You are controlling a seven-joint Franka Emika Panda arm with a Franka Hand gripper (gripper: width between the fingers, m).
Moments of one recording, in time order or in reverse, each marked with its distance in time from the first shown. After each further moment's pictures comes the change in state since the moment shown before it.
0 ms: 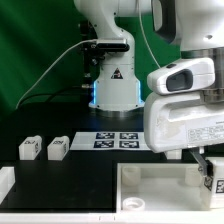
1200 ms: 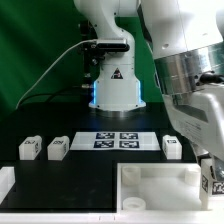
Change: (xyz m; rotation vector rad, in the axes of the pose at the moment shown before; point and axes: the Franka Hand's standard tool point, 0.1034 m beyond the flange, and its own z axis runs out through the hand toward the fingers) arm -0.005 0.015 0.001 0.129 -0.041 1.443
